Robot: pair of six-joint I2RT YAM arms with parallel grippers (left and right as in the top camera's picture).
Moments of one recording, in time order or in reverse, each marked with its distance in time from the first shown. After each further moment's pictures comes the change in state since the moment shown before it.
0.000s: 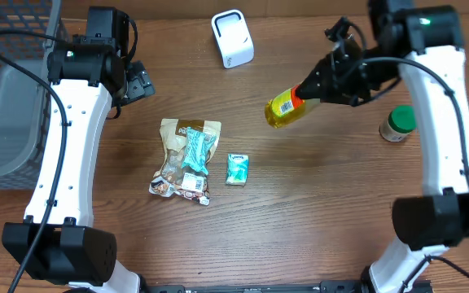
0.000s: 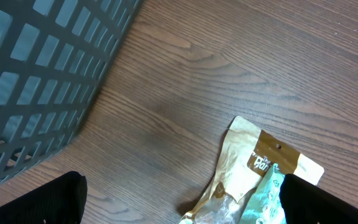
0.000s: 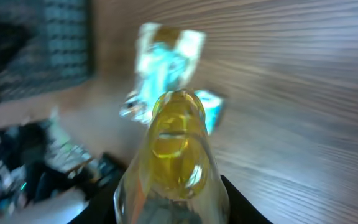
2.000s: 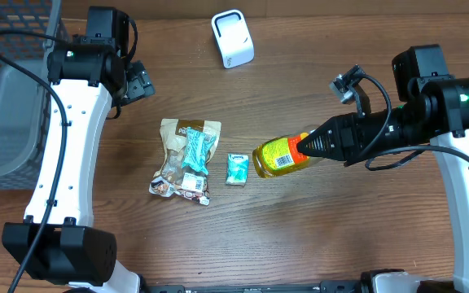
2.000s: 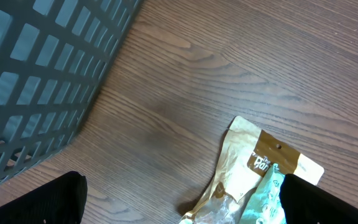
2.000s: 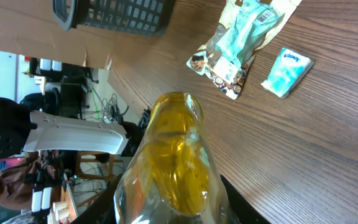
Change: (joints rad) left arm 0.000 0.000 0.000 0.000 0.000 0.000; right arm 0.000 -0.428 -0.438 0.001 -0.213 -0.197
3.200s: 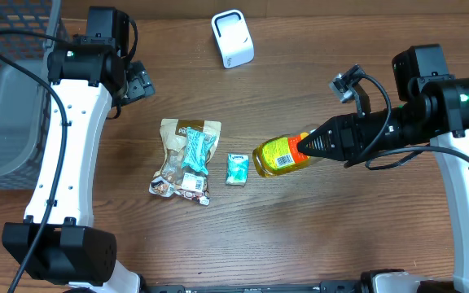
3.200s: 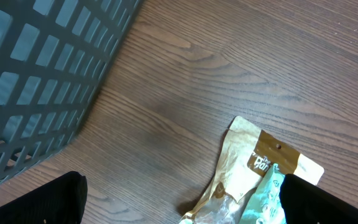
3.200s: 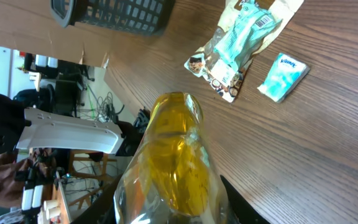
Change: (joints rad) left arm 0.000 0.000 0.000 0.000 0.000 0.000; right arm 0.000 0.000 0.000 0.012 0.008 -0.028
